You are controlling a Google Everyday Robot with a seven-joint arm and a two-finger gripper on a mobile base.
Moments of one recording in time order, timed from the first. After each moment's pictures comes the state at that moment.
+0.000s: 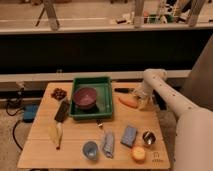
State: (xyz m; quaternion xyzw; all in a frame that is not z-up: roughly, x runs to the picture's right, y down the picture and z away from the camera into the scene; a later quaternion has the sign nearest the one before) arm 0.226 0.086 0.959 -0.28 -0.15 -0.11 0.94
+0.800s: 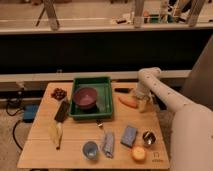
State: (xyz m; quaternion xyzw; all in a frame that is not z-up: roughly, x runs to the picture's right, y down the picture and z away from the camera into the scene) arm 0.221 0.089 0.955 -0.31 -0.10 -0.12 0.94
